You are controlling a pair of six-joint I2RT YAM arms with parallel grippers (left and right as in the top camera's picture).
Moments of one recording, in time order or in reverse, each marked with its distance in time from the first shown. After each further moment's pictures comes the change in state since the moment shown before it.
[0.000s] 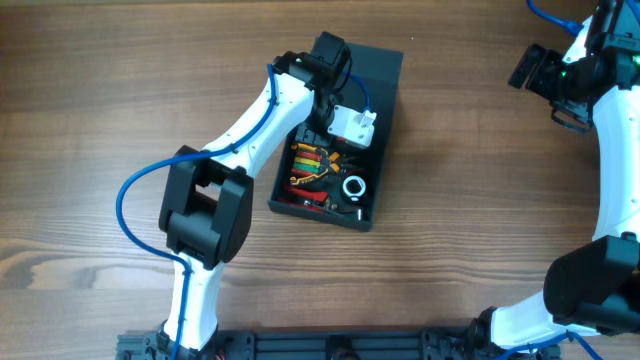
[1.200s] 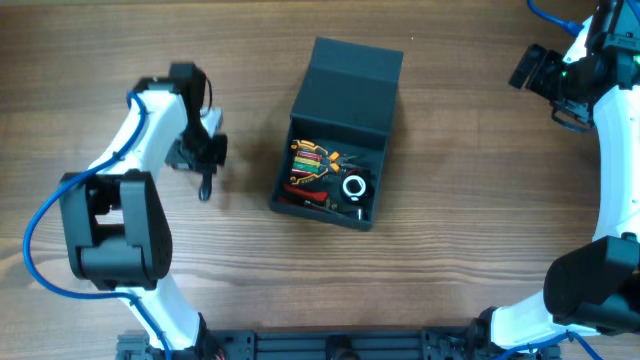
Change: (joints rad) left arm 0.482 -0.245 -0.410 -0.095 -0.149 -1.316; right arm 0.000 0.000 0.004 -0.008 0.000 0.000
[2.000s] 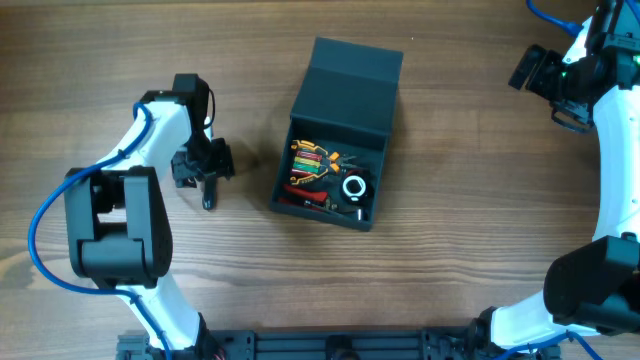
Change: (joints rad) left arm 0.003 0.011 -0.137 0.140 -0.003 -0.295; right arm 0.000 0.000 0.000 -0.003 0.000 0.000
